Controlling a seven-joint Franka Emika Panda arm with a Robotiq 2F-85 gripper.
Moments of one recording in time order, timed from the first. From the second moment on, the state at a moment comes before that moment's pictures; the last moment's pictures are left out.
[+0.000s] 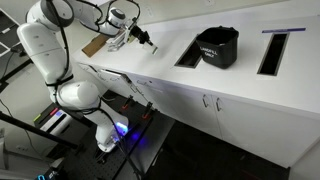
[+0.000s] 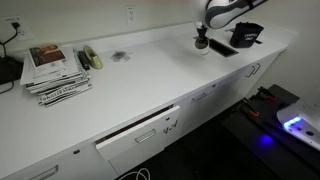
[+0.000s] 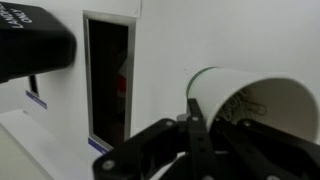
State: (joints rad) arm 0.32 0.37 -0.01 -1.86 -0.65 1.96 0.57
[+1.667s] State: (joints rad) arm 0.40 0.54 0.08 -1.76 -1.04 1.45 0.72
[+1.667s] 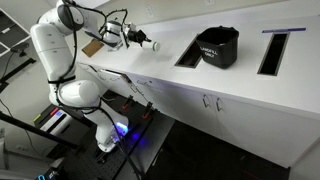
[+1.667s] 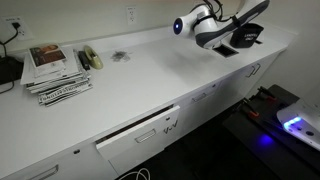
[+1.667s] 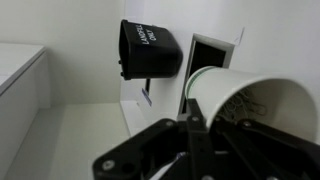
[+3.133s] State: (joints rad) arm 0.41 1.00 0.08 -1.32 -1.33 1.14 0.71
